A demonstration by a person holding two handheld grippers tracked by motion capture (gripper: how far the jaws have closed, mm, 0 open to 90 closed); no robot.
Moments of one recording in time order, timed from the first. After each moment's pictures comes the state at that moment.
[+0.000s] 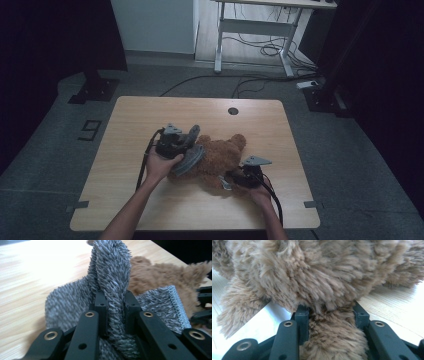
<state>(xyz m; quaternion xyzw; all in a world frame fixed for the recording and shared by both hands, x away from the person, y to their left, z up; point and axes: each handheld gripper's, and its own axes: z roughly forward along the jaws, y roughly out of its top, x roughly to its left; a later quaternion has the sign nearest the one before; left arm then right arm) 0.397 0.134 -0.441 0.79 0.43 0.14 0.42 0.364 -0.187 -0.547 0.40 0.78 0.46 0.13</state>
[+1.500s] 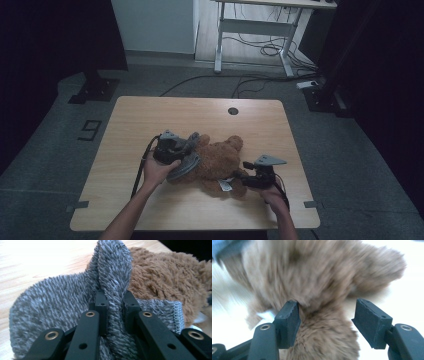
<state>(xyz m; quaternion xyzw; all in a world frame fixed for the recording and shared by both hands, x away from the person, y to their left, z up) 0.386 0.130 -0.464 0.79 0.42 0.09 0.43 0.349 -0.222 -0.515 0.38 0.77 0.50 0.13</state>
